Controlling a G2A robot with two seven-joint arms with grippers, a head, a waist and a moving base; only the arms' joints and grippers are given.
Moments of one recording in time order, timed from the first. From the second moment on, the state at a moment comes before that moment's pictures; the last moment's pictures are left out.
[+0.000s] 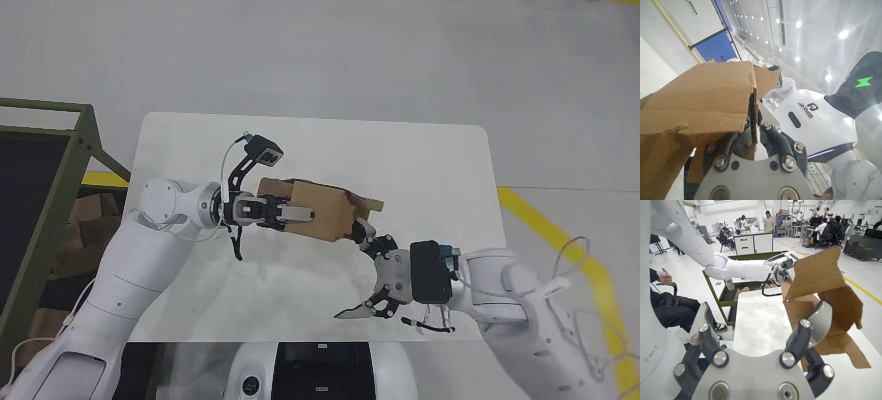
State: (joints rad) left arm 1.06 -0.99 -1.16 -1.56 -0.80 -0.39 -1.36; right arm -1.39 -1.03 1.14 -2.05 -0.81 -0.94 0.20
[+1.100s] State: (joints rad) left arm 1.05 -1.01 -1.15 -1.56 -0.78 -0.37 -1.37; right arm -1.24 -1.04 1.01 -1.99 -0.70 -0.91 0.33
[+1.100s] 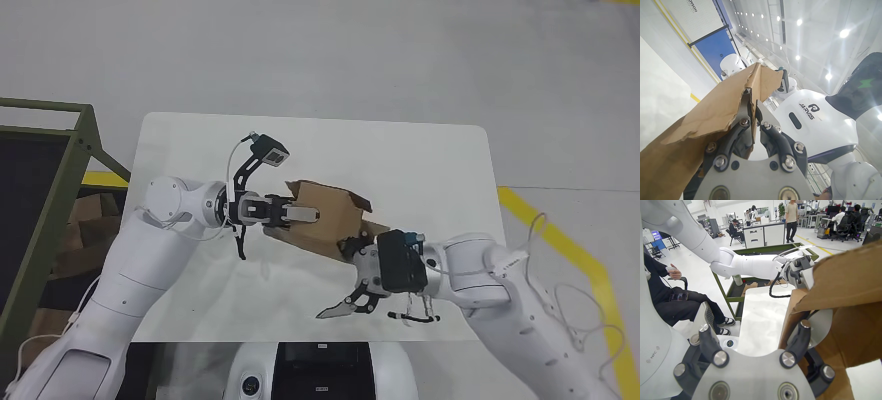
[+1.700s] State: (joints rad) left arm 1.05 -1.01 -1.16 -1.55 -0.78 -0.35 -1.41; right arm -1.34 -1.03 1.14 -2.05 -0.77 -0.90 0.20
